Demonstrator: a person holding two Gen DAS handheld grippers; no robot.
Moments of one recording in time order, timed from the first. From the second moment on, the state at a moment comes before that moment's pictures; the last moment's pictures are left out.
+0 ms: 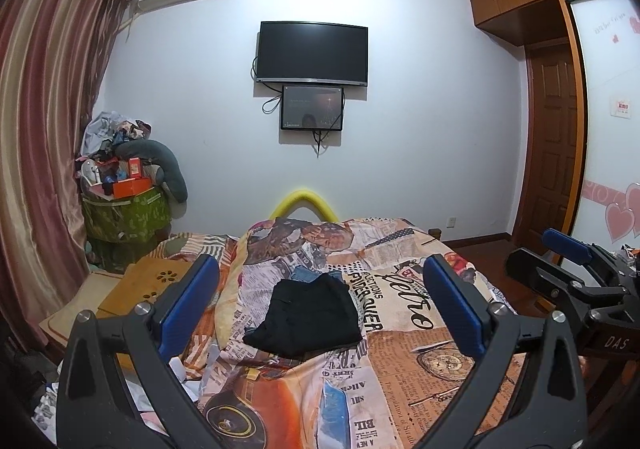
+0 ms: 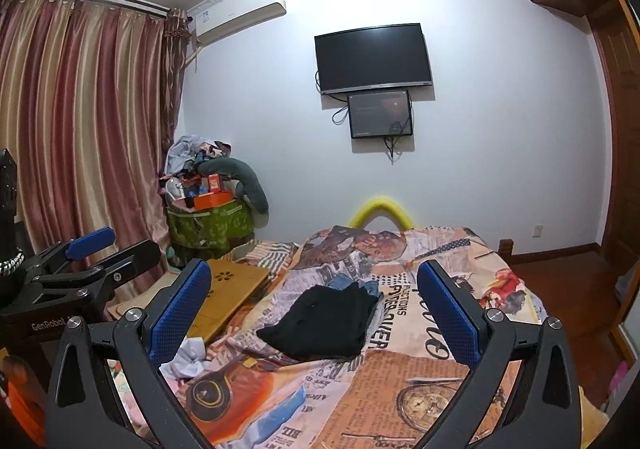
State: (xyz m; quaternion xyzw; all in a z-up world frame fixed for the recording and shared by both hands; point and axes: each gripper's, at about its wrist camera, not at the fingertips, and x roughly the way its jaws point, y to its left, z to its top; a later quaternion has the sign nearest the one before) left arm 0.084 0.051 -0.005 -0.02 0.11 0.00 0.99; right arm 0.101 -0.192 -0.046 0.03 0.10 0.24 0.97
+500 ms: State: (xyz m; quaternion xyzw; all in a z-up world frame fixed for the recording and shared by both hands) left arm 0.085 0.055 -0.011 -0.02 0.11 -0.01 0.99; right arm 0.102 -0.191 -0.045 0.03 0.10 0.24 0.97
